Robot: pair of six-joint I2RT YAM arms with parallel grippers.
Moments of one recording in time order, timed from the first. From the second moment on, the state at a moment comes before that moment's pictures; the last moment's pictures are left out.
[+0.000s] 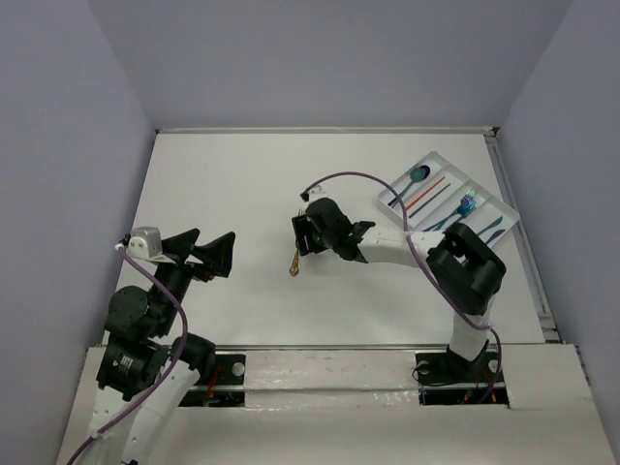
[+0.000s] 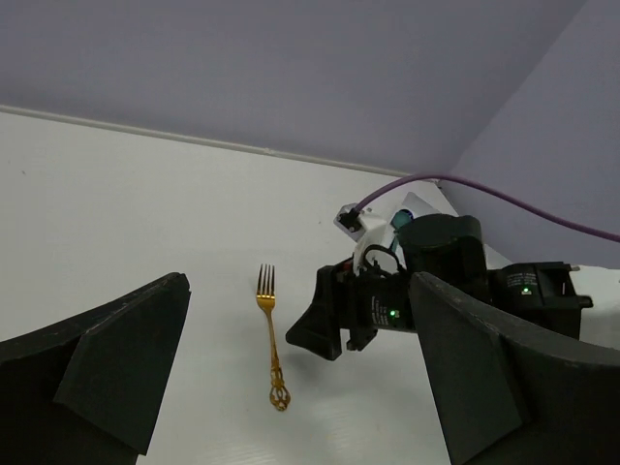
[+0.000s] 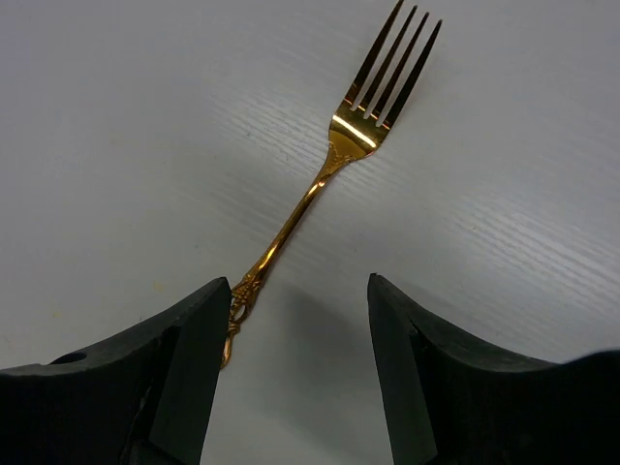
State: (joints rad) left arm -0.39 0.21 0.68 -0.34 -0.08 -0.41; right arm 0.83 1.84 1.16 -0.01 0.17 0.39
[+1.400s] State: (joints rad) left arm -0.39 0.21 0.68 -0.34 -0.08 -0.41; right arm 0.69 1.66 1.02 -0.04 0.45 0.49
